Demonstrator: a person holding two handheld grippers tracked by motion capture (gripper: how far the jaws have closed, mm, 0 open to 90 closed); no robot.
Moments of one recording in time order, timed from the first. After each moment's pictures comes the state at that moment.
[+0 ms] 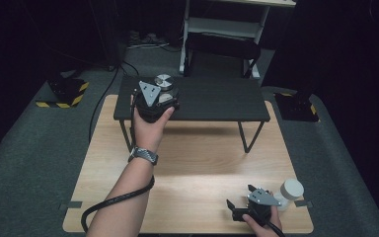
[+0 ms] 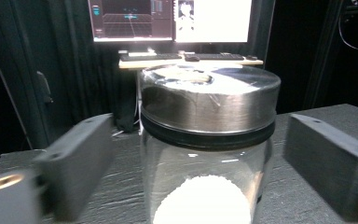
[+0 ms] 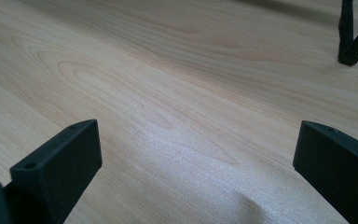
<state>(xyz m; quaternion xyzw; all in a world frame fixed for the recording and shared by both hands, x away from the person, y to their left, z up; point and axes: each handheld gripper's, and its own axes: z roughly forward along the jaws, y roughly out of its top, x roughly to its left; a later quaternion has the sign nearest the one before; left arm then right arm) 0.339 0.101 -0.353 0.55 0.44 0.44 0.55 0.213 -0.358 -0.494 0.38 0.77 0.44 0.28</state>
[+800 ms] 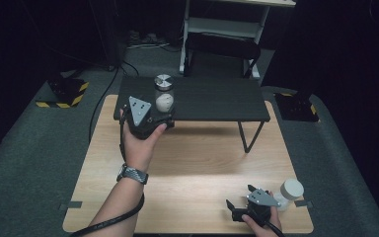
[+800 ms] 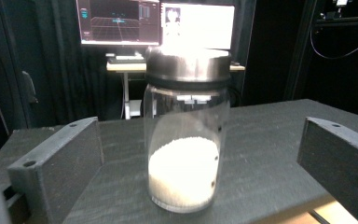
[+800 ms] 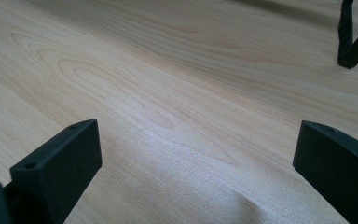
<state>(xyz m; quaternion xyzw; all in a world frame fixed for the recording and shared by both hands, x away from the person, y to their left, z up) 0.288 0.127 -0.373 0.55 0.42 0.42 0.58 0.212 -0.355 -0.494 0.37 0.77 0.43 0.28</state>
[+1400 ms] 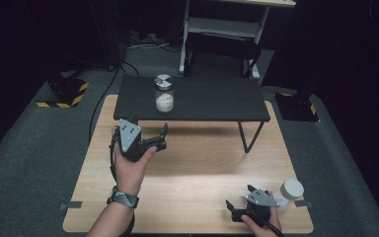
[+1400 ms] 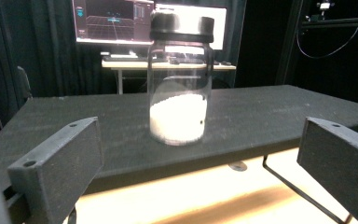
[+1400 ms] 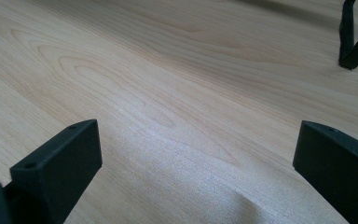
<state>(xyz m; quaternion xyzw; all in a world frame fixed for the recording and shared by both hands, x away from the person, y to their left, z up) 0.243 0.147 -0.409 0.55 0.41 0.41 0.60 0.211 -0.353 -0.494 0.37 0.78 0.43 0.29</state>
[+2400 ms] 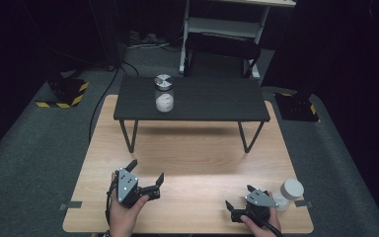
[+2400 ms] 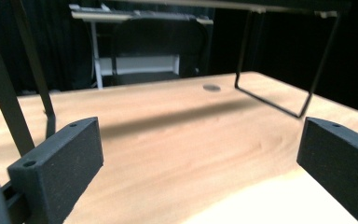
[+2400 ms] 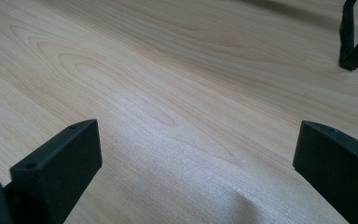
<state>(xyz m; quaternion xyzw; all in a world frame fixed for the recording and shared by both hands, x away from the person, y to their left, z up) 0.183 0.170 -0.504 0.62 0.41 0.35 0.57 0.210 -0.351 -0.494 0.36 0.78 0.42 0.29</state>
